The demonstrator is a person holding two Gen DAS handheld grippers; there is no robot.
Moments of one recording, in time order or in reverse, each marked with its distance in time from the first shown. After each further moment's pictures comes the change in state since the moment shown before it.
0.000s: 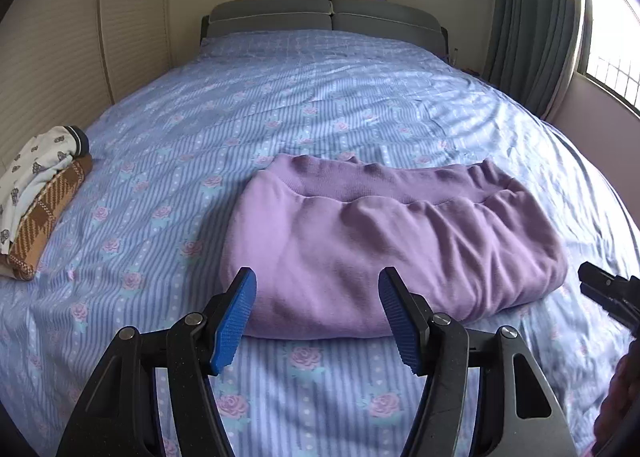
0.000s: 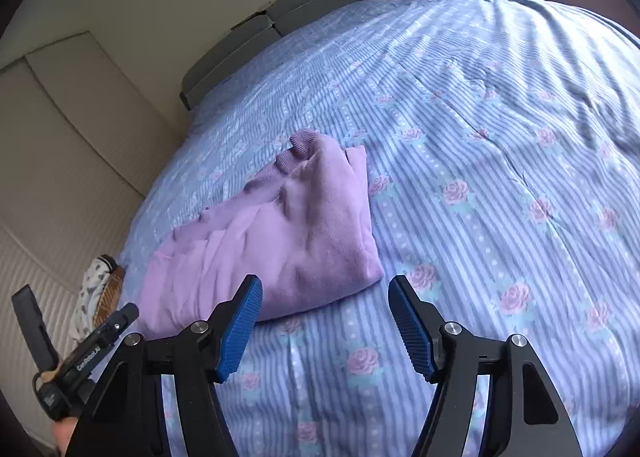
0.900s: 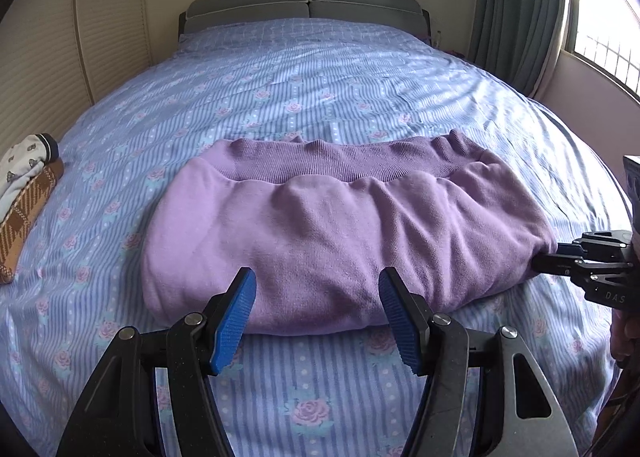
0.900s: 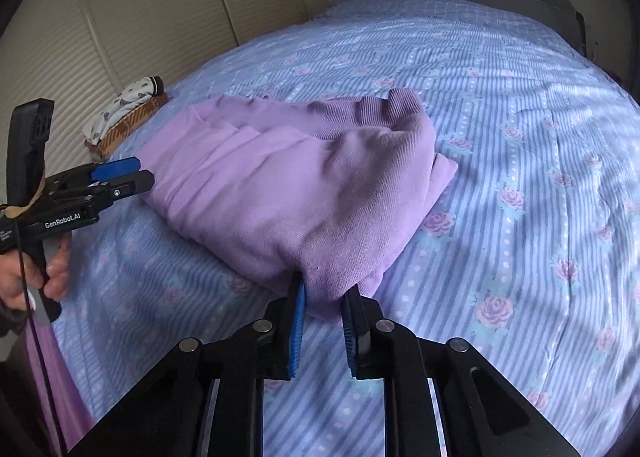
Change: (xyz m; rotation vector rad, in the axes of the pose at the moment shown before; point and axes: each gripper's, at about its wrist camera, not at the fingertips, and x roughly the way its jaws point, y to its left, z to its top) left arm 0.018 -0.058 -0.007 0.054 0.045 -0.035; right arm 0.046 0.004 0.030 -0.676 0.274 0.158
